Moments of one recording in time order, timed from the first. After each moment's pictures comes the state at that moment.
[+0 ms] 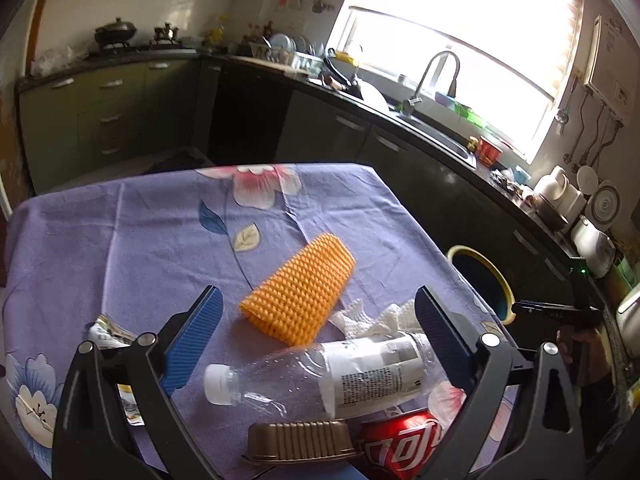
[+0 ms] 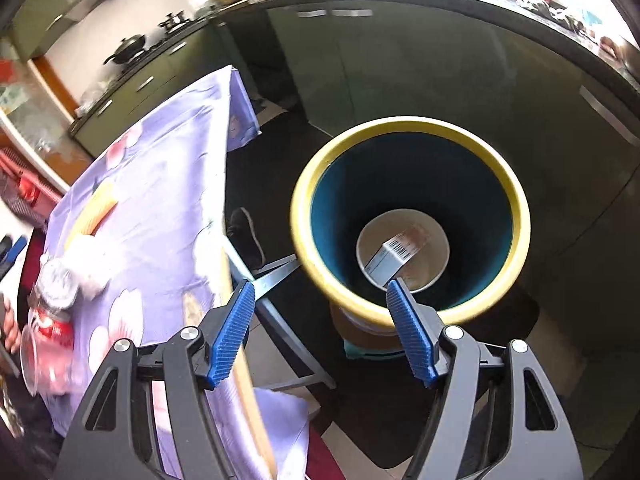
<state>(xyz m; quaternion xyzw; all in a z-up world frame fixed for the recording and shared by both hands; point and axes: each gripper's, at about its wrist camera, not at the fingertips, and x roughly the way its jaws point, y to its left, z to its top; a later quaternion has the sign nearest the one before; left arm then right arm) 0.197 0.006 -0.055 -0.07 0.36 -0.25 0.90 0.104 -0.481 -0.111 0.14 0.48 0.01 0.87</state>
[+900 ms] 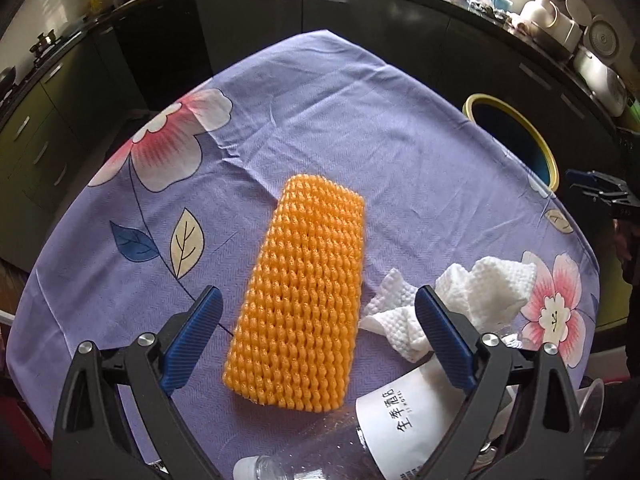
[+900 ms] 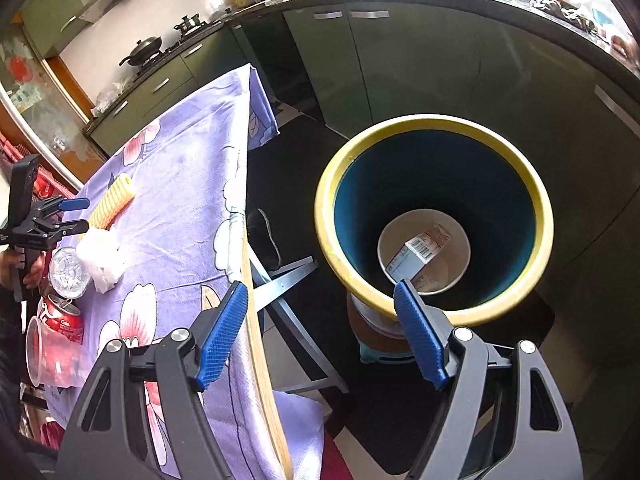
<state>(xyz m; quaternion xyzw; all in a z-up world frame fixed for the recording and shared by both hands) 0.297 -0.087 -0.110 0.19 0.51 -0.31 0.78 0.112 -0.471 -0.122 0.15 0.47 0.03 0.87</state>
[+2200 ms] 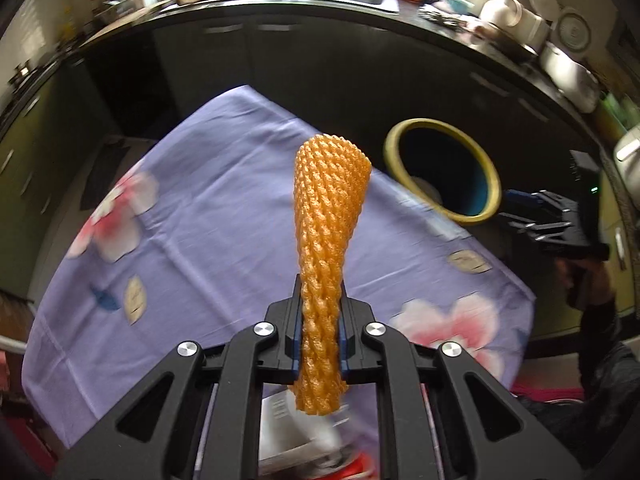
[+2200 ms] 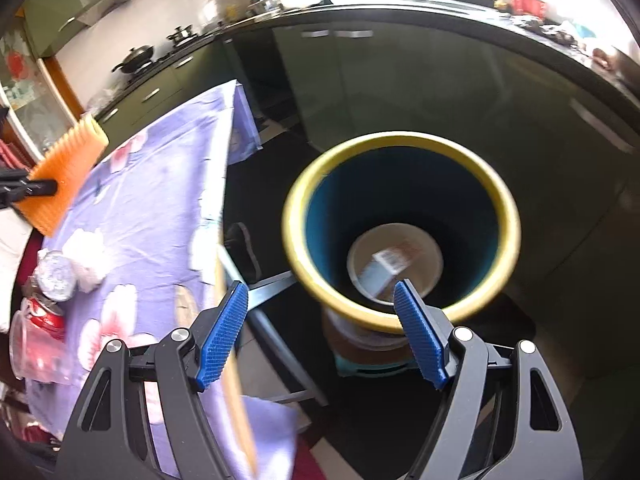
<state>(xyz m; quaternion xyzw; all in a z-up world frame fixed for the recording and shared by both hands) 0.254 -0.191 -0.027 0.19 0.50 -0.36 0.76 0.088 -0.485 -0.122 0.13 0.44 -0.01 0.89</state>
